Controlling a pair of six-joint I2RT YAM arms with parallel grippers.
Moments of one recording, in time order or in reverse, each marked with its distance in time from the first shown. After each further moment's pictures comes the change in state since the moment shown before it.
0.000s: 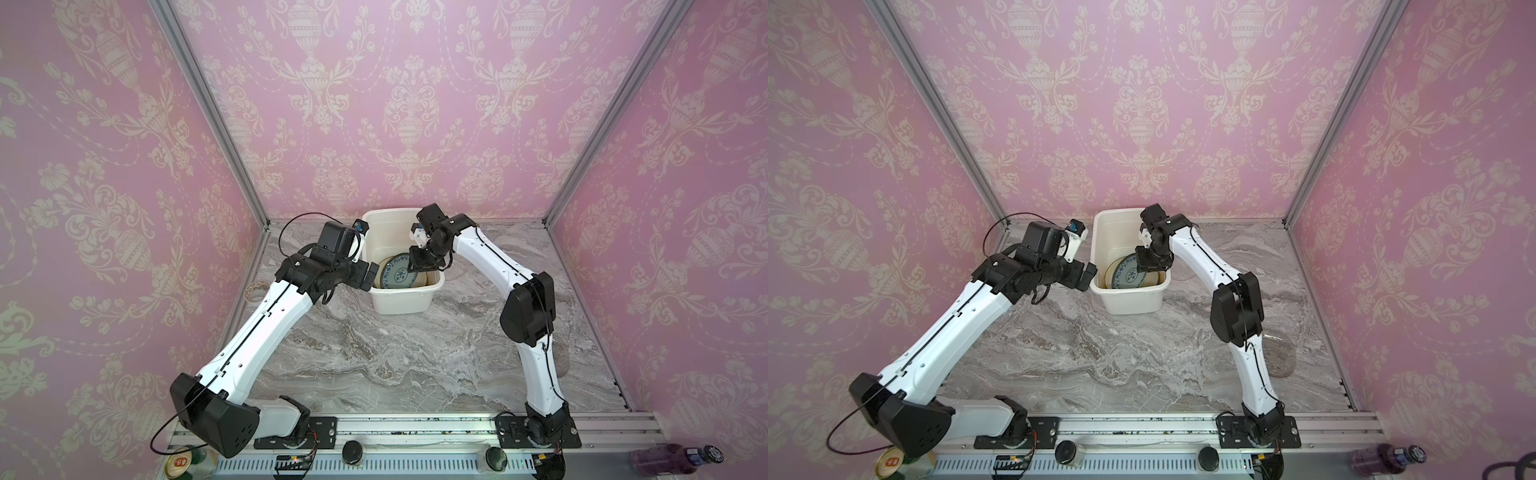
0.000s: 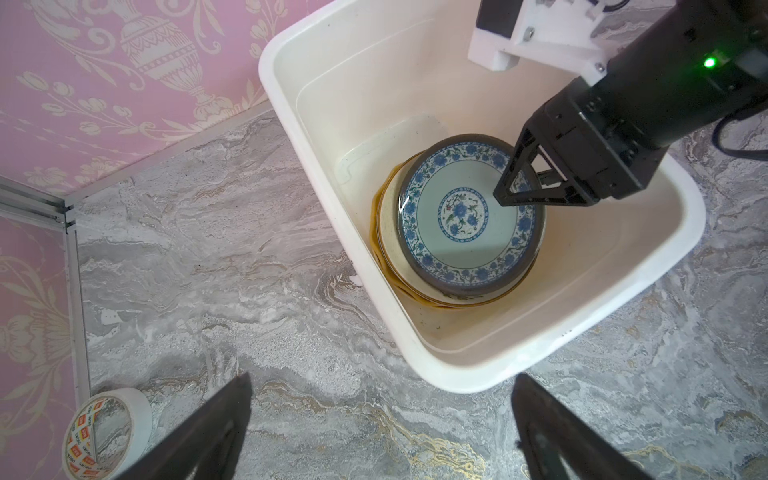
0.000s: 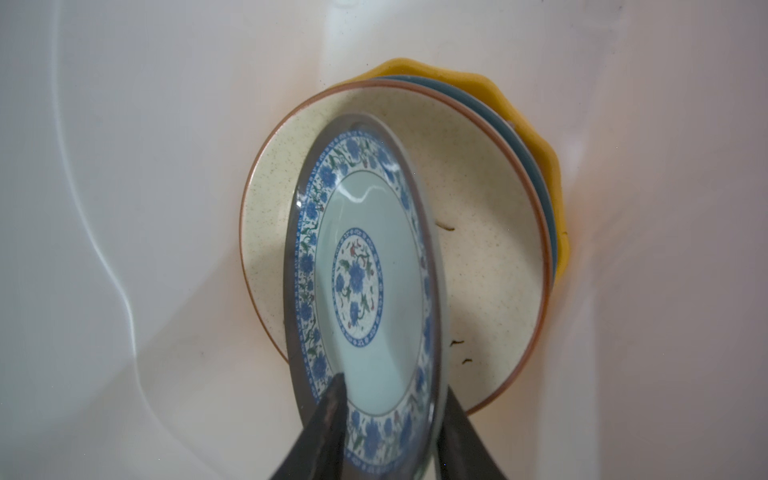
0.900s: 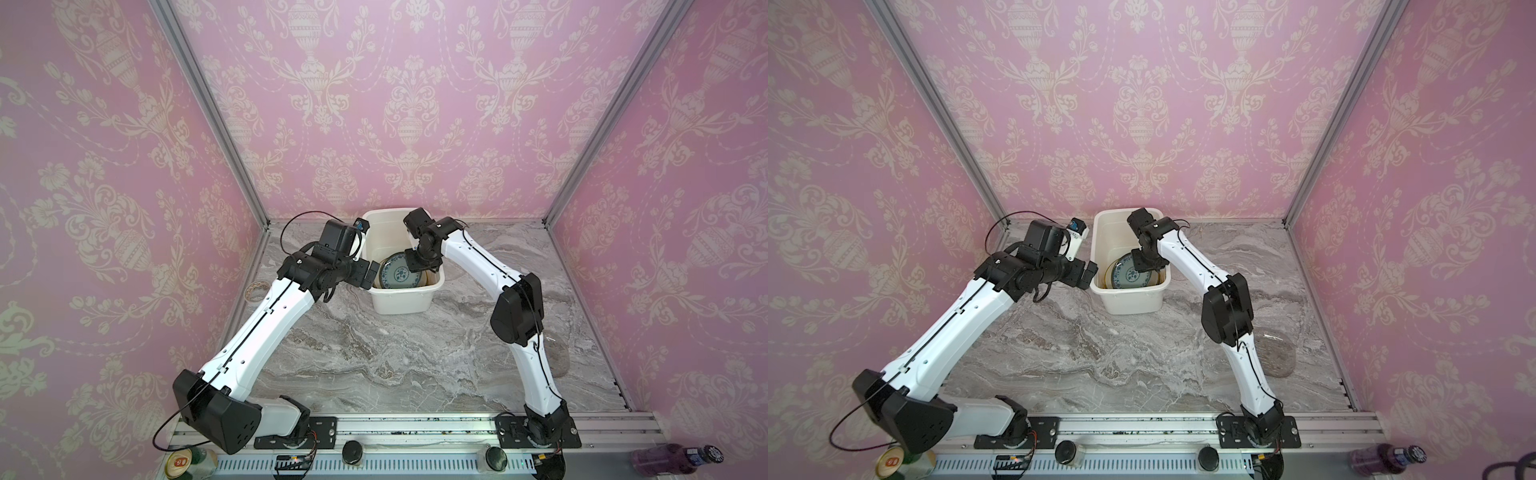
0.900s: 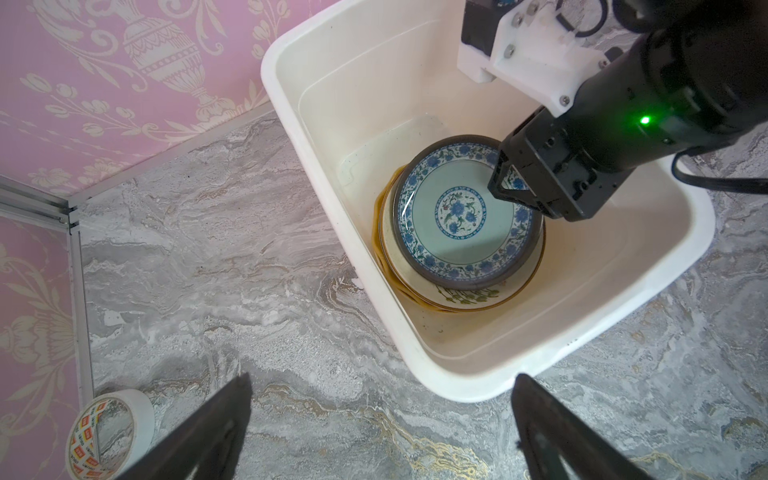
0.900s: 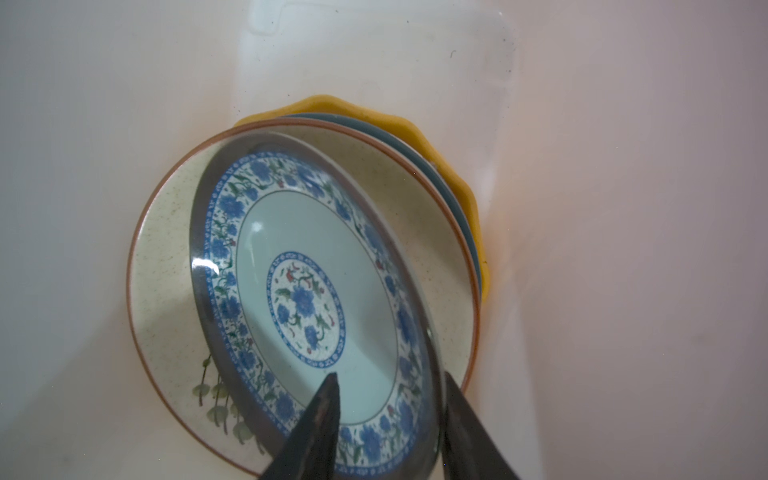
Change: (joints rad) left arm 0.000 0.016 0.012 0.000 -0.008 0.000; right arm 0.062 0.066 0.082 -0.024 0.287 -0.008
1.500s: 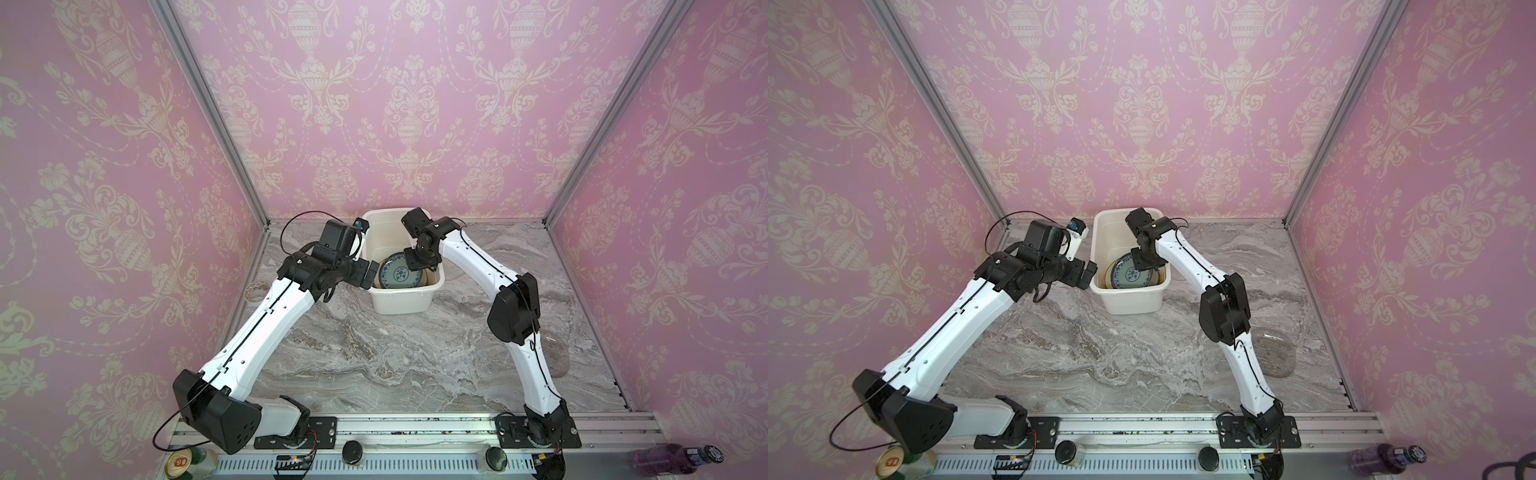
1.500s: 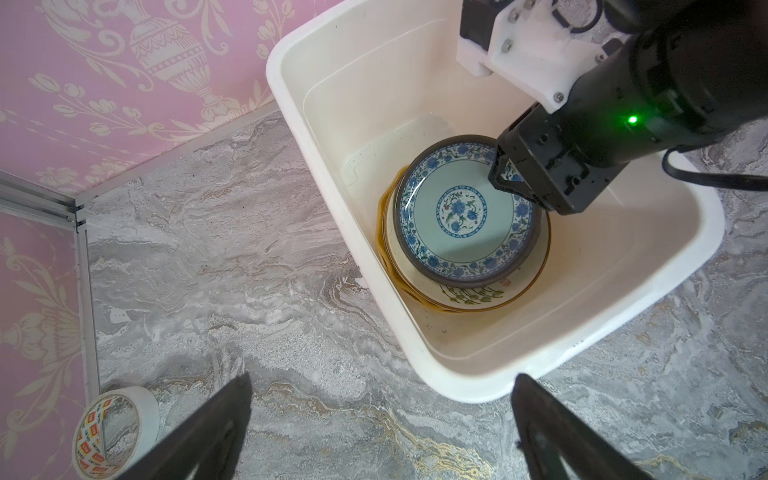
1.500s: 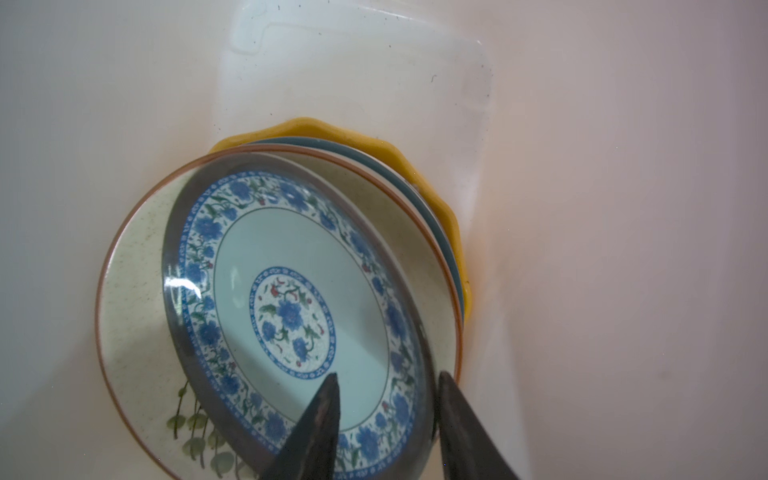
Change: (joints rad) left arm 0.000 0.000 0.000 0.000 -0.011 0.000; right arm 0.005 0.031 0.036 0.000 0.054 -0.014
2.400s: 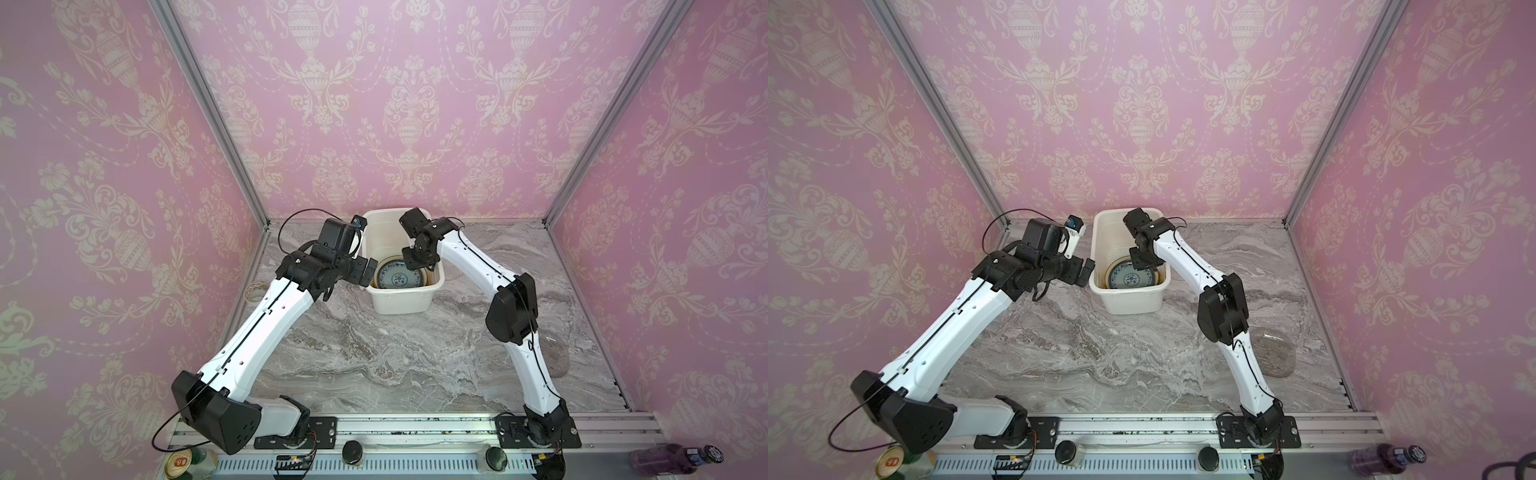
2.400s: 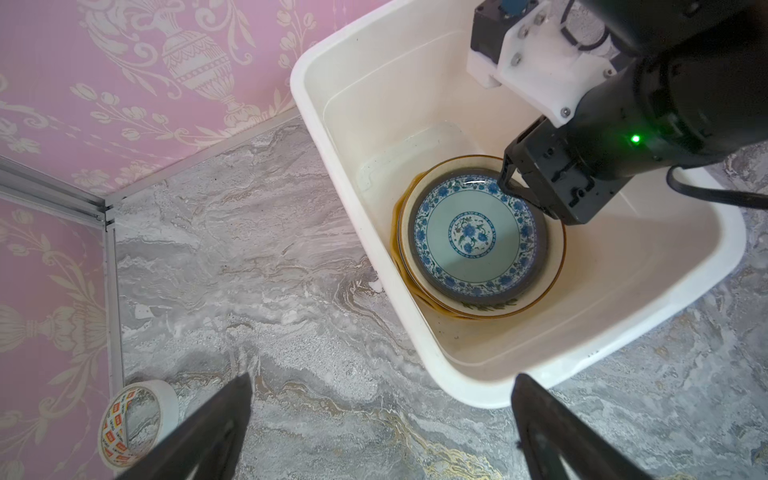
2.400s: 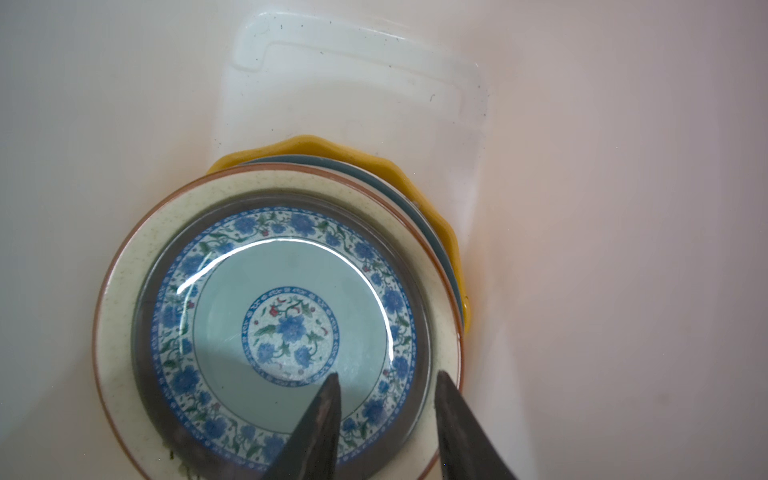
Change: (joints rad) left arm 0.000 -0.006 0.026 -0.003 -0.046 -0.006; right arm 0.010 -0.002 0.014 0.011 0.021 -0.004
